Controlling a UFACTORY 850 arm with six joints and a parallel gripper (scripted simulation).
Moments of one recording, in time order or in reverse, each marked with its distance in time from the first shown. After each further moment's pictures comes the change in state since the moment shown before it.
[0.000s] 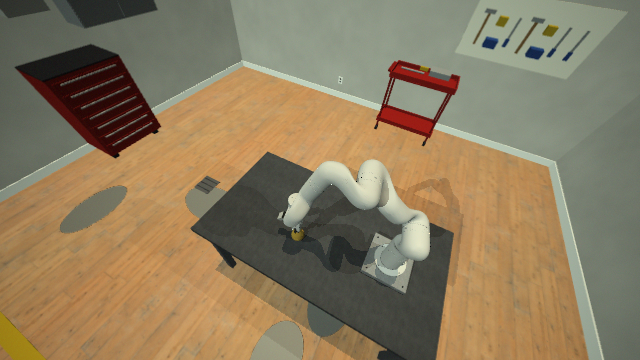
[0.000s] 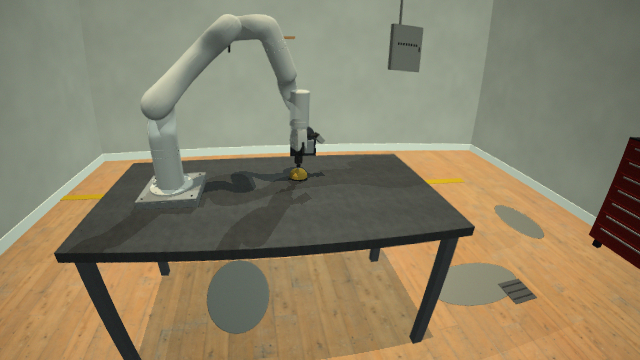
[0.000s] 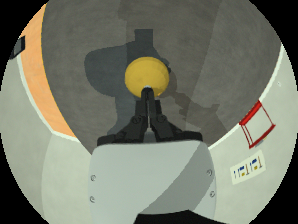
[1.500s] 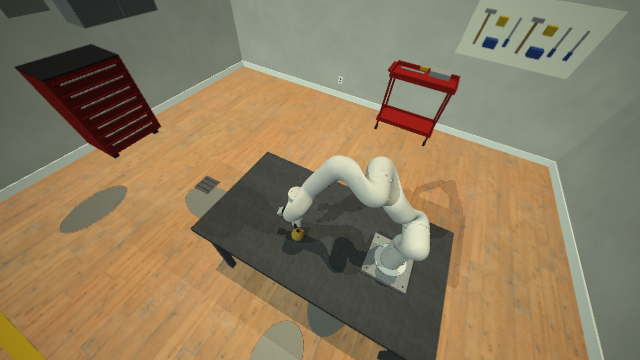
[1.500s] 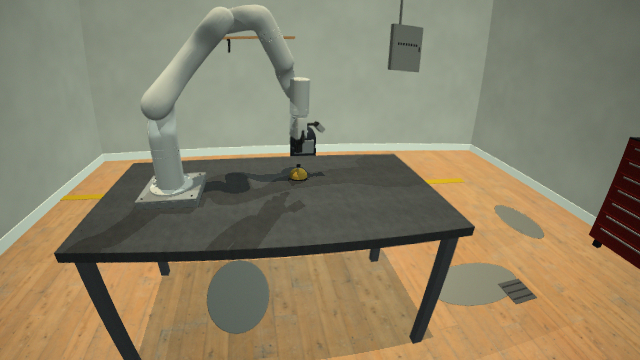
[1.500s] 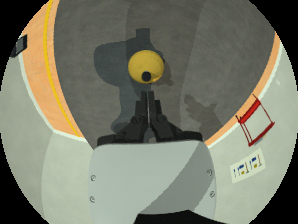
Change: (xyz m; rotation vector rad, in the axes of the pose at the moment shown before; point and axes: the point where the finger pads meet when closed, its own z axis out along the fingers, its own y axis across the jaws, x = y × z) arm -0.002 0.001 -0.053 0.000 0.000 0.000
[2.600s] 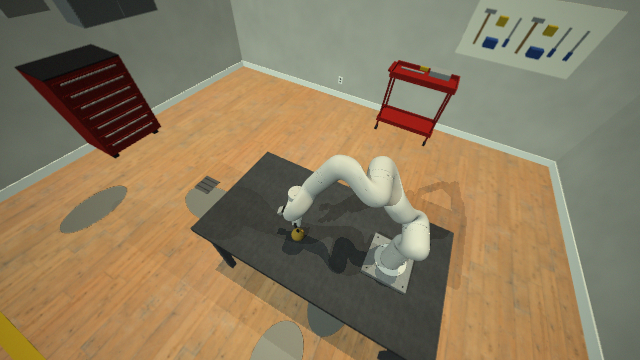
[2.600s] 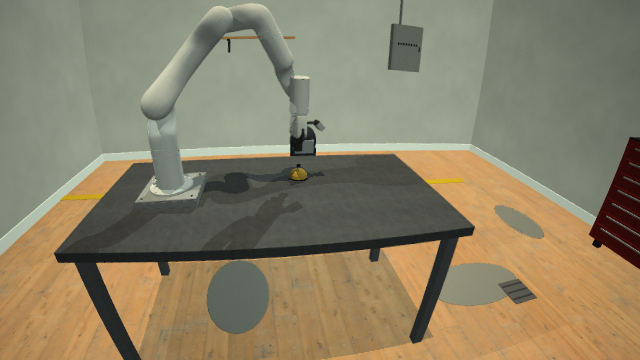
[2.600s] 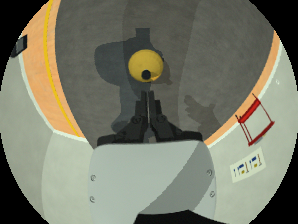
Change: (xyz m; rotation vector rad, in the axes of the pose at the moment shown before) arm 0.000 0.000 -0.007 -0.002 0.001 0.001
